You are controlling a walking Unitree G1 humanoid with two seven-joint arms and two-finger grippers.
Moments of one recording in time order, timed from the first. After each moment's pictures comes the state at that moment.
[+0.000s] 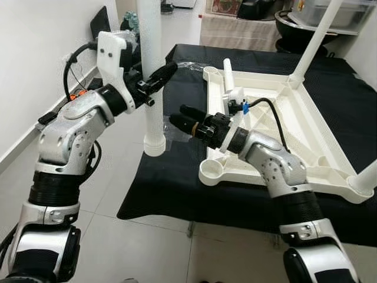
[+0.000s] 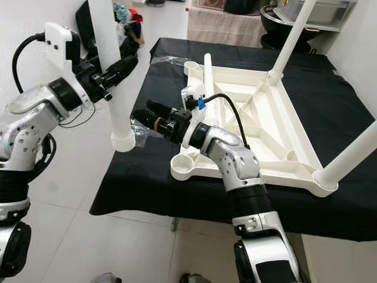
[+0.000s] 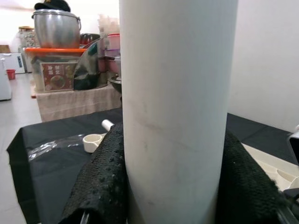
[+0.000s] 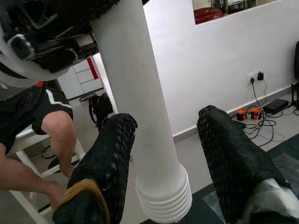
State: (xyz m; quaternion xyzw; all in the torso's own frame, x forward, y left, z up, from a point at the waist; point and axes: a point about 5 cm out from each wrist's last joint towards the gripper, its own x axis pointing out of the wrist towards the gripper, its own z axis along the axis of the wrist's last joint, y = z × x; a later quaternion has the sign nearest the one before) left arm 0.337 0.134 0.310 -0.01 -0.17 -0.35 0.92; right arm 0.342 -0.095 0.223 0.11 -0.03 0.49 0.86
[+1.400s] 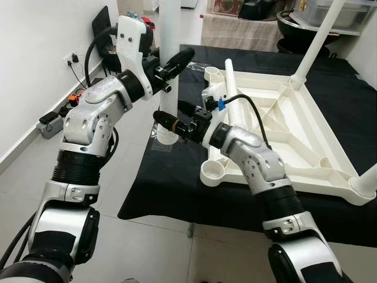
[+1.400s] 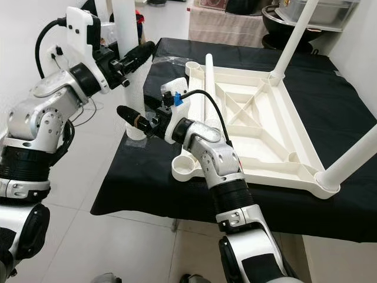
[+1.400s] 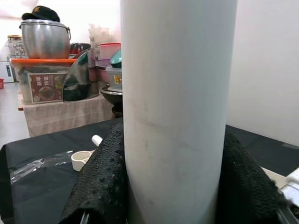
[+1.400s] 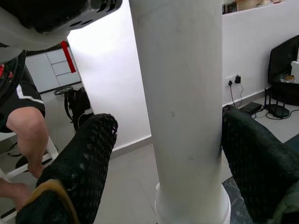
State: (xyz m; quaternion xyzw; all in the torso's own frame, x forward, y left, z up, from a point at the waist) left arm 0.357 0.110 0.325 -0.01 -0.18 -0.37 0.91; right arm 0.351 -0.063 0.227 0.07 -0.04 0.46 0.88
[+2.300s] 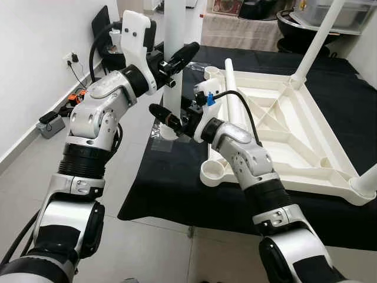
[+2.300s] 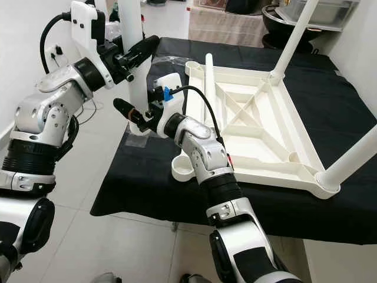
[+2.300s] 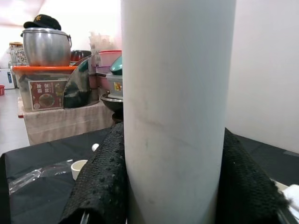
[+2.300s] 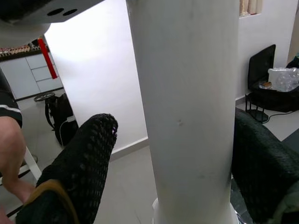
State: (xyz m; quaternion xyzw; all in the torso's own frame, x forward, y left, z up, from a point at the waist) left arm 0.364 0.106 0.331 -0.02 -0.20 -0.37 0.91; right arm 0.361 -0.046 0.230 0.07 -0.05 0.43 0.90
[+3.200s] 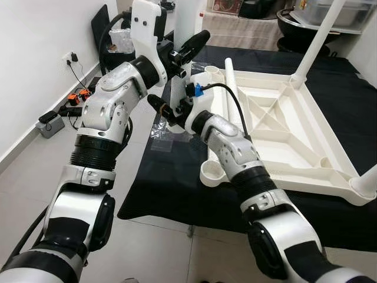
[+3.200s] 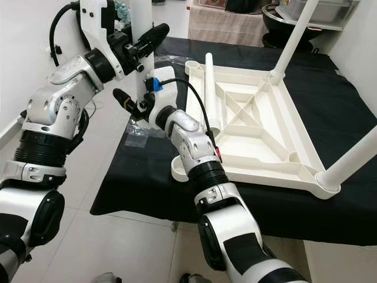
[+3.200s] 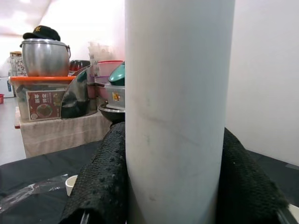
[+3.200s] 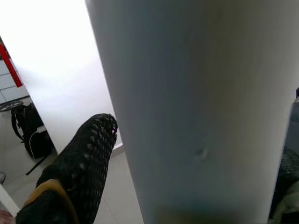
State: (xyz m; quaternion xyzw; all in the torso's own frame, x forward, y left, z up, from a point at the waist) left arm 0.367 0.087 0.342 -0.03 -0.22 -0.37 0.90; right arm 0.381 -0.034 0.236 0.07 -0.05 0.36 0.93
